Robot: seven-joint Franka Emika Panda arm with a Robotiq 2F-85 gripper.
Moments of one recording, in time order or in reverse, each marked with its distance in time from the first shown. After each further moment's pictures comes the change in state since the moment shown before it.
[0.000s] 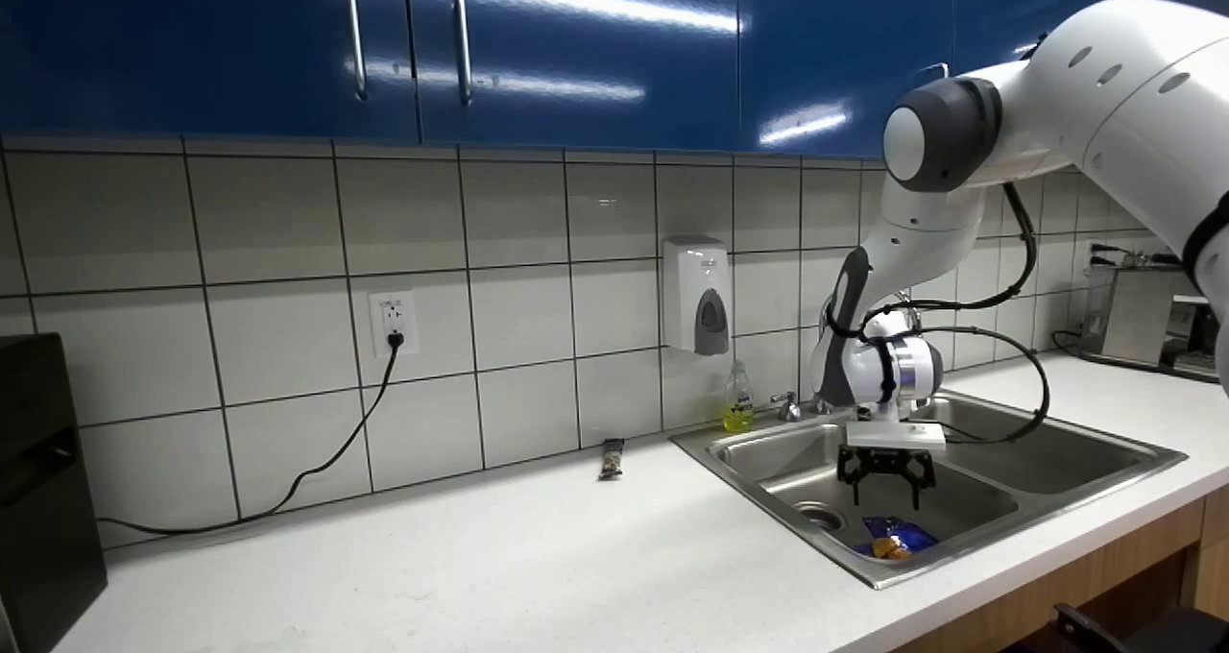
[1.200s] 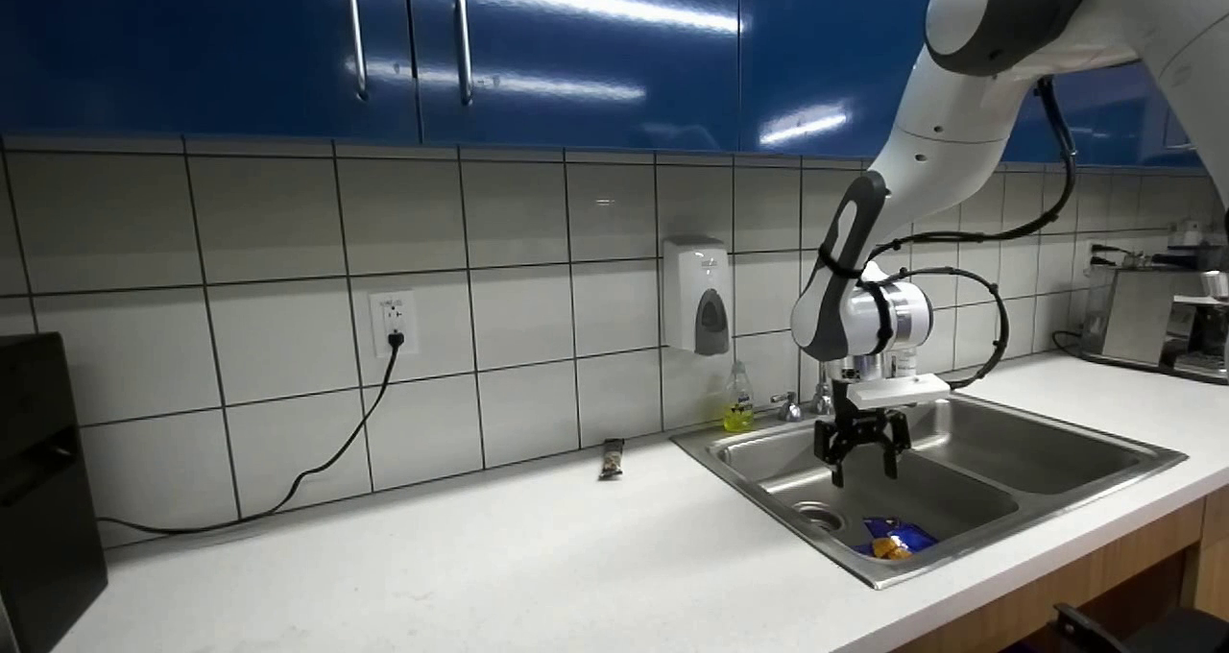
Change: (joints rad) arm 0.040 -0.332 0.082 -0.281 -0.178 -0.100 -0.284
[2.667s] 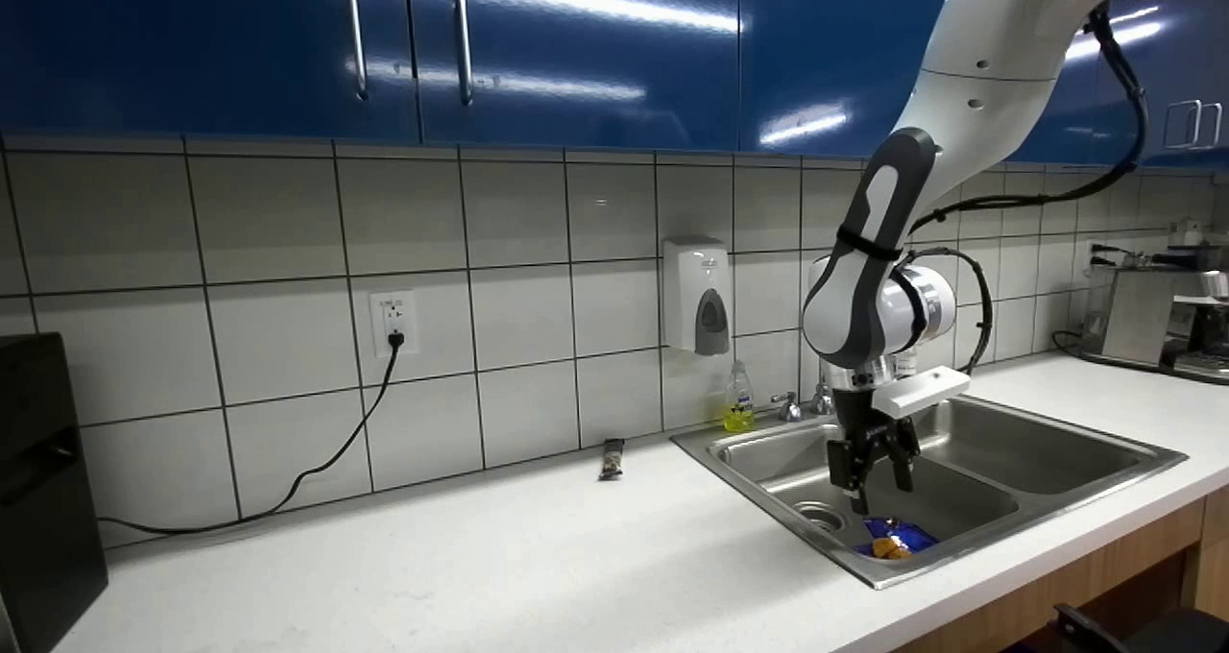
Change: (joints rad) arm 0.094 -0.234 0.009 -0.299 -0.222 0.000 -0.016
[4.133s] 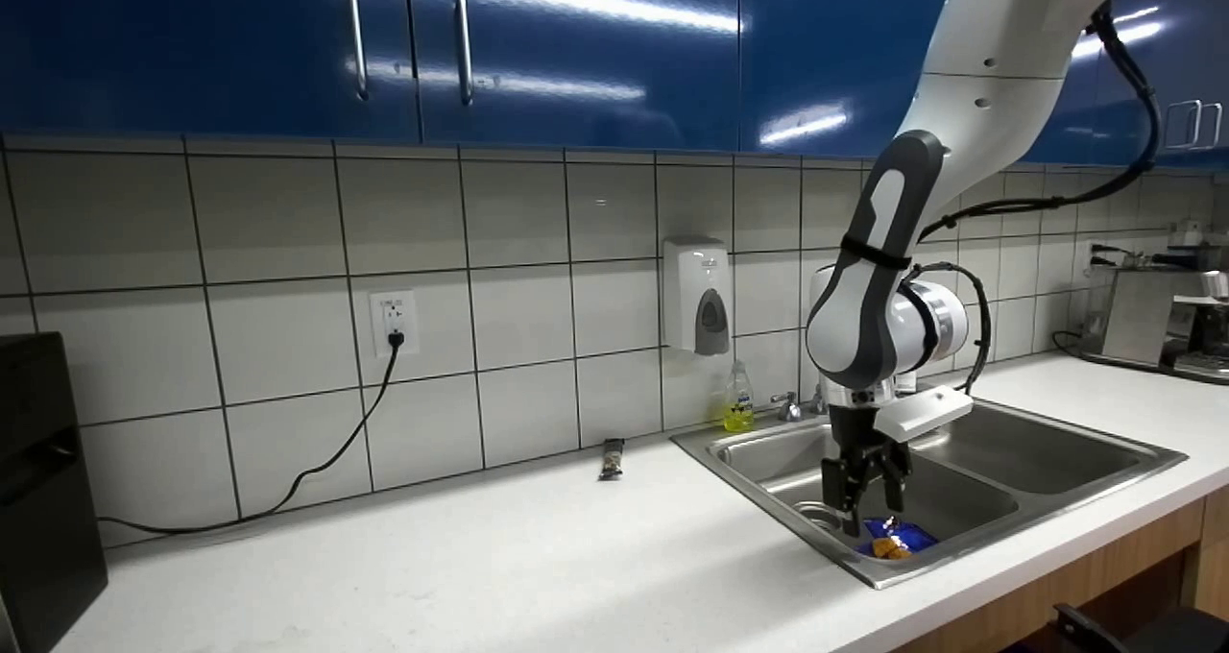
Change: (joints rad) arm 0.001 -0.019 0.047 -0.099 0.023 0.123 -0.019
